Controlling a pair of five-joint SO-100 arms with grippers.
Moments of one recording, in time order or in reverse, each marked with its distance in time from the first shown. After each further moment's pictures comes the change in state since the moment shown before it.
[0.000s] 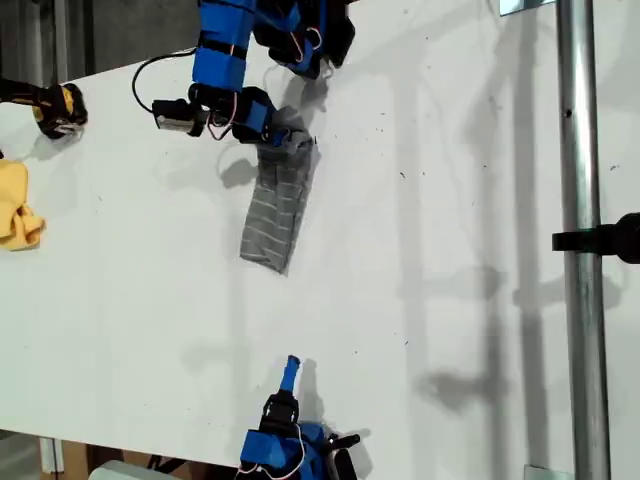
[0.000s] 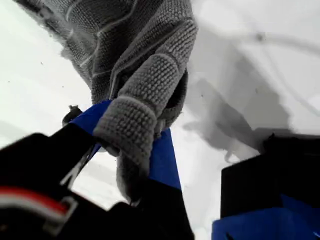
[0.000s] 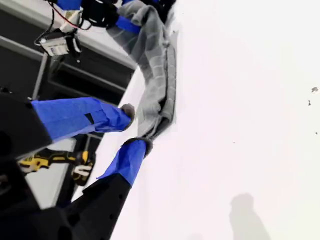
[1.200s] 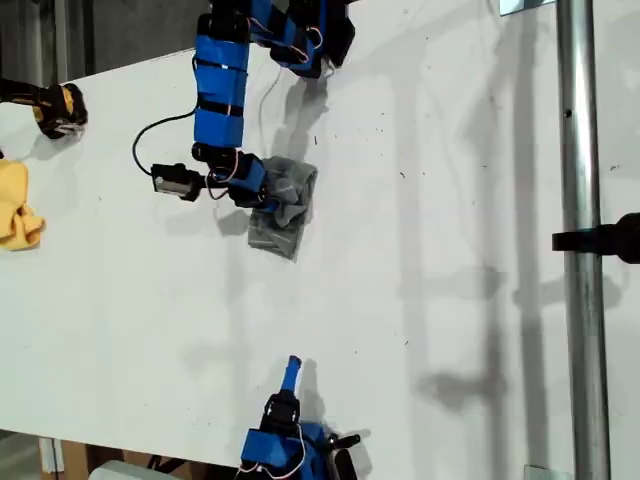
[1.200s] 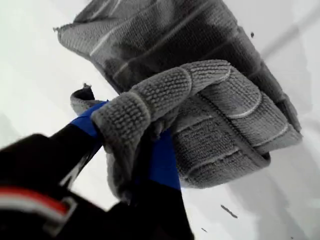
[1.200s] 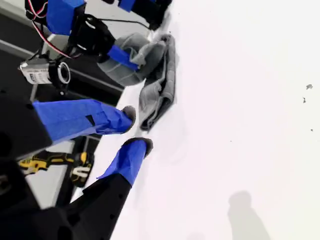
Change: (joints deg) arm 0 0.3 0.0 0.5 0.0 0.4; arm 1 -2.3 -35.0 -26.5 -26.1 -4.9
